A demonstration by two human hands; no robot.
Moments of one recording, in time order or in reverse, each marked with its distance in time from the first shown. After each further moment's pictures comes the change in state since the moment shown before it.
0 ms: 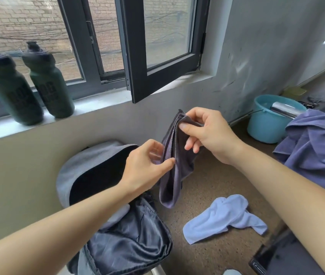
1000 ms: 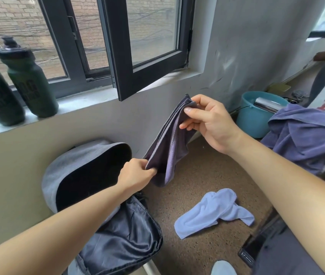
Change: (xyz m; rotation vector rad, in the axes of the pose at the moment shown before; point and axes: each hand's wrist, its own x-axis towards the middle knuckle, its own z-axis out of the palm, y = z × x) left_hand 0.008 -0.032 0.033 0.271 -0.212 -0.289; right_hand 0.002 0.004 -0.032 0.345 0.015 -0.029
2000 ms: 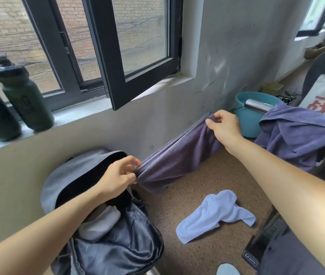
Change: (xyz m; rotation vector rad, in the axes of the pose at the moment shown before) left_hand 0.016 -0.040 -0.037 -0.270 -0.204 0.285; right_hand 0.027 0.065 -0.086 -0.713 0.598 0.177
